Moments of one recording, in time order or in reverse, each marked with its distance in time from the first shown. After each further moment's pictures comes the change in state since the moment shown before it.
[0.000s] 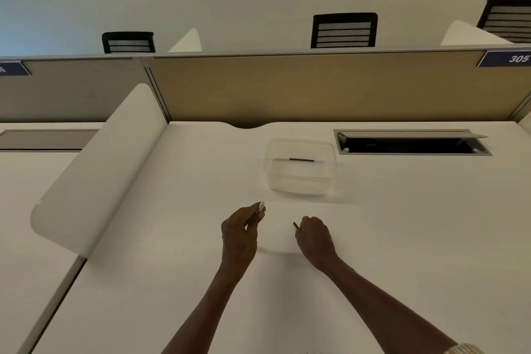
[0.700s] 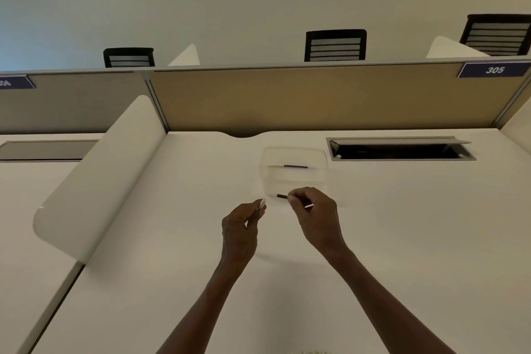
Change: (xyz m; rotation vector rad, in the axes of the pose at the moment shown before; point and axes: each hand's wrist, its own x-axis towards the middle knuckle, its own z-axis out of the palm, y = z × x) left_hand 0.000 0.022 0.005 0.082 -0.020 0.127; right_hand -0.034 -0.052 -0.108 0.655 0.353 -0.274
